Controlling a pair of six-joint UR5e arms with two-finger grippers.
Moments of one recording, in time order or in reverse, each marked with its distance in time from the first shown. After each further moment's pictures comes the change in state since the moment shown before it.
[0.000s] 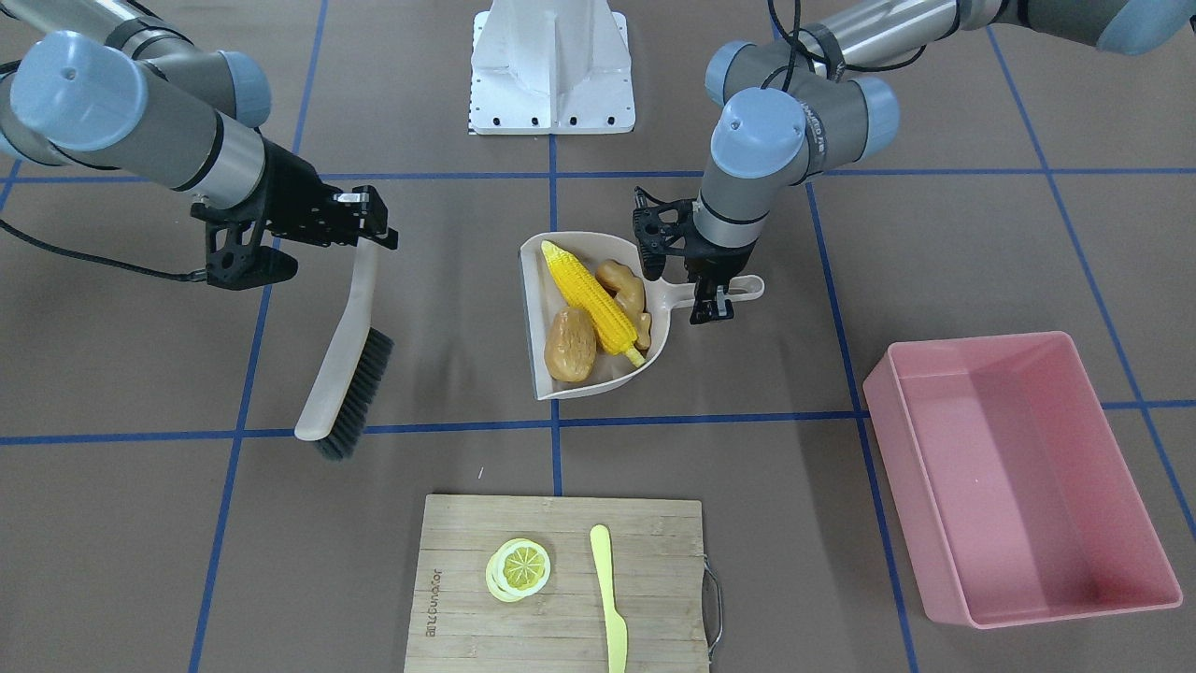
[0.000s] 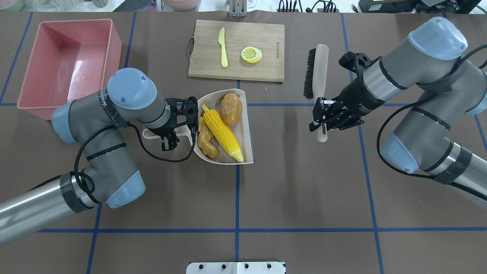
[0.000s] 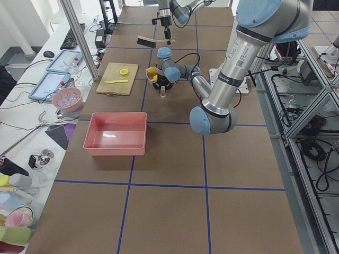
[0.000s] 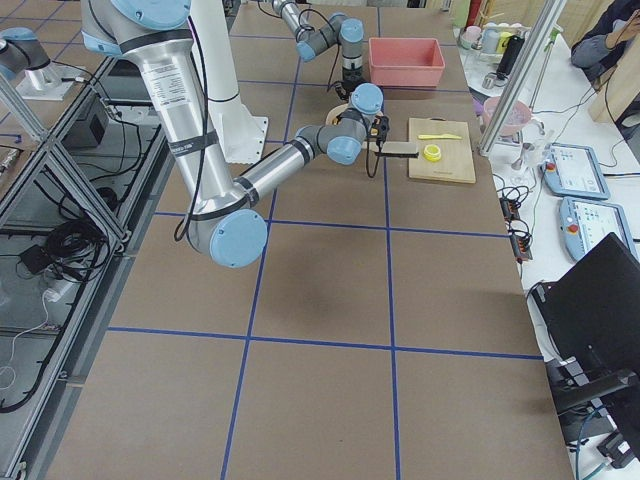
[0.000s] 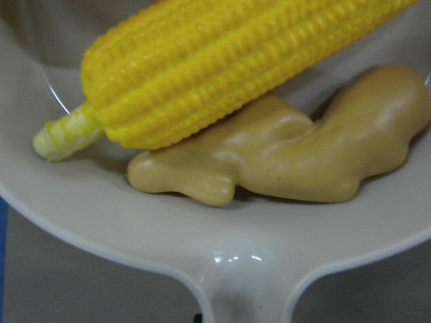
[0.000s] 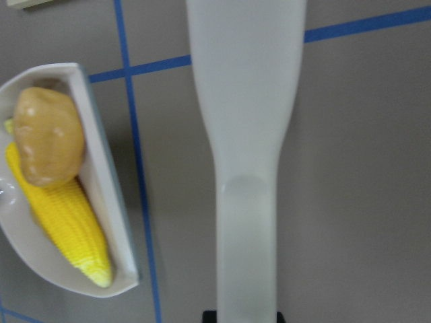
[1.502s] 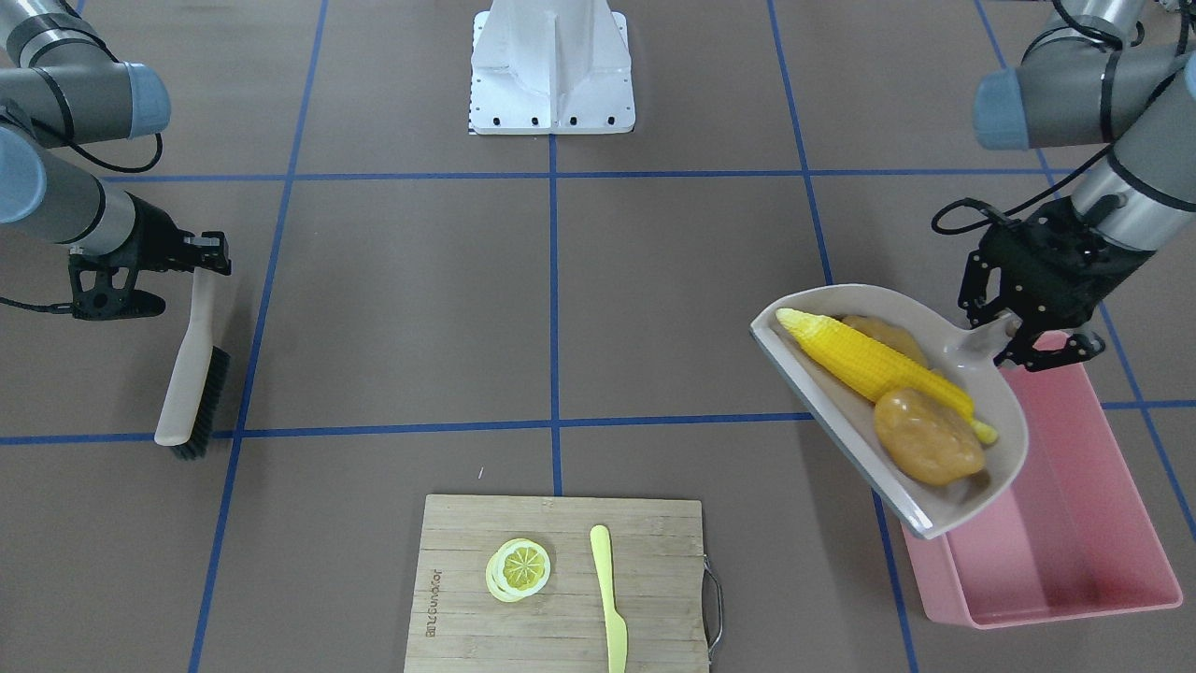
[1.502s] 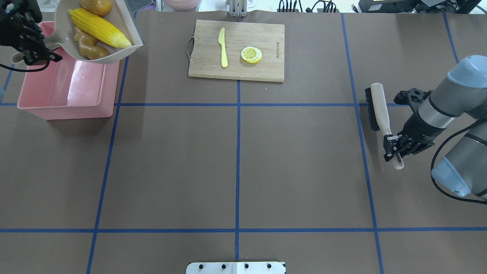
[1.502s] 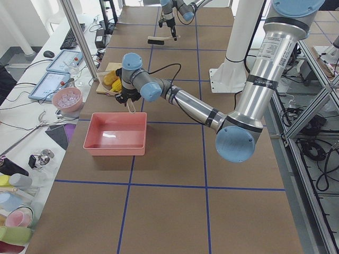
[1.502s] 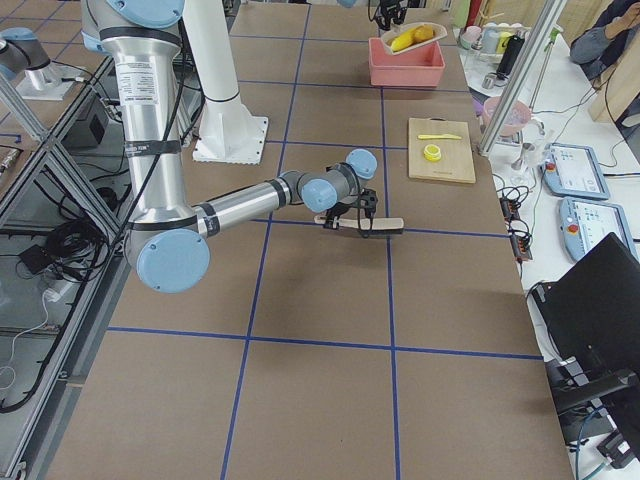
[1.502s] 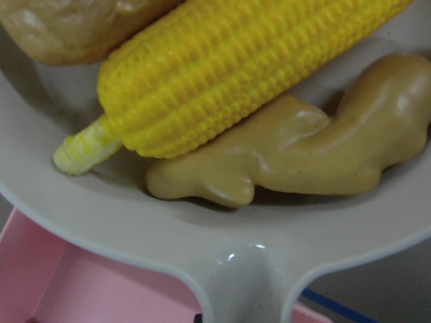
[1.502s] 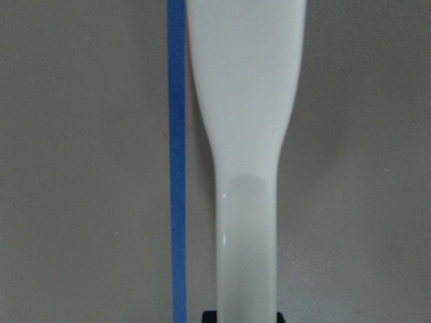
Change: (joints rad) left arm -0.591 0.259 -0.076 -0.111 -0.336 0.074; right arm 0.033 -0.262 0.023 -0.363 -0.075 -0.528
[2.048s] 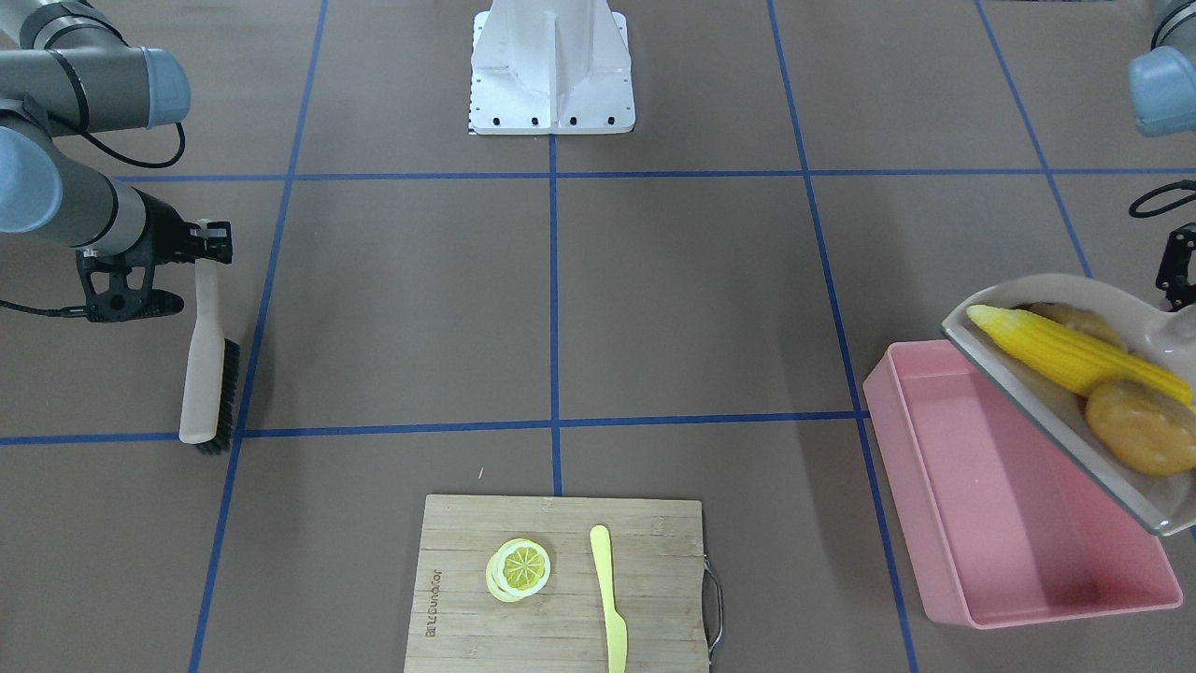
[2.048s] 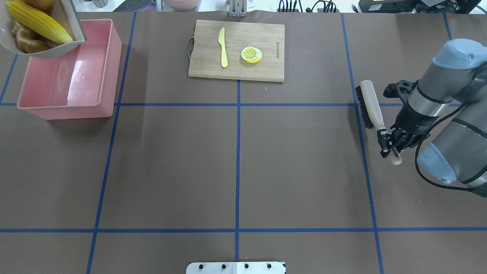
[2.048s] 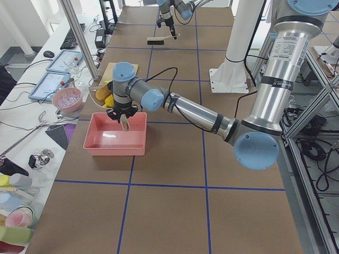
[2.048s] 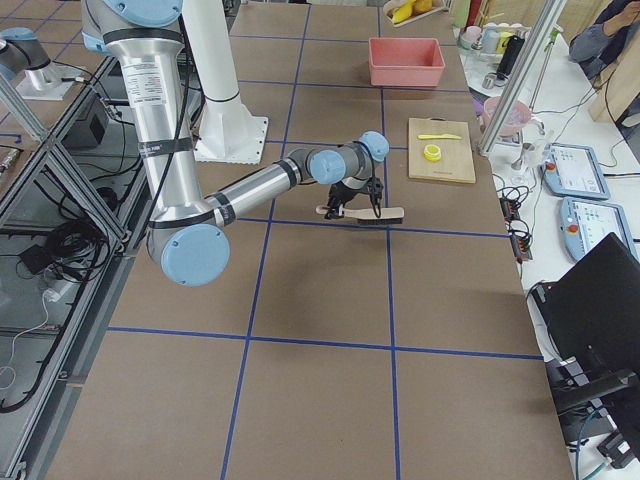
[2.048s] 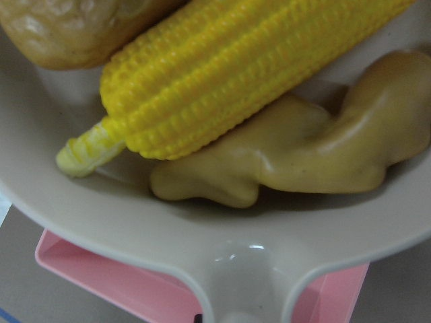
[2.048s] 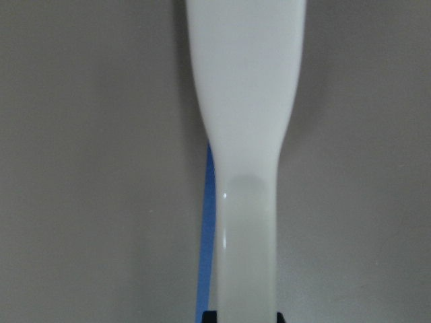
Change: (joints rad) left arm -0.175 0.067 0.006 0.172 -0.035 0.253; right arm 0.011 0.123 0.031 -0.315 -0.003 -0.180
